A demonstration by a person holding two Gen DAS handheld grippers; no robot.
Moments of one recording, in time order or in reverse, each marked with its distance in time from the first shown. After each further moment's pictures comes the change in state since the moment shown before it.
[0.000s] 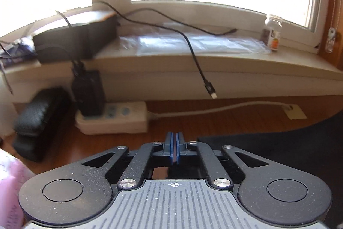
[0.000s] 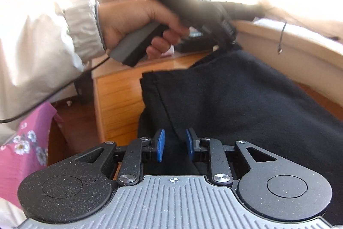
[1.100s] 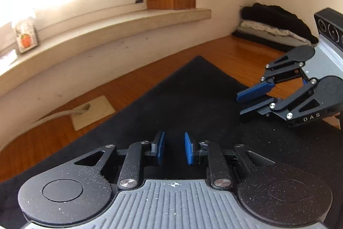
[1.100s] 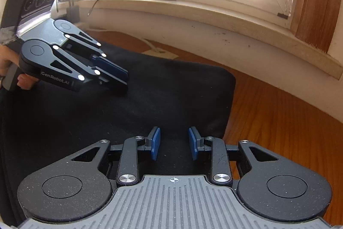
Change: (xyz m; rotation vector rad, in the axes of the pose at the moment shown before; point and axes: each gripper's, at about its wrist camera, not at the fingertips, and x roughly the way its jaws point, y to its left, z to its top) left arm 0.066 -0.295 -0.051 0.476 0.010 -0.533; right arm -0.166 -0.193 -0.104 0.170 0.138 -0.517
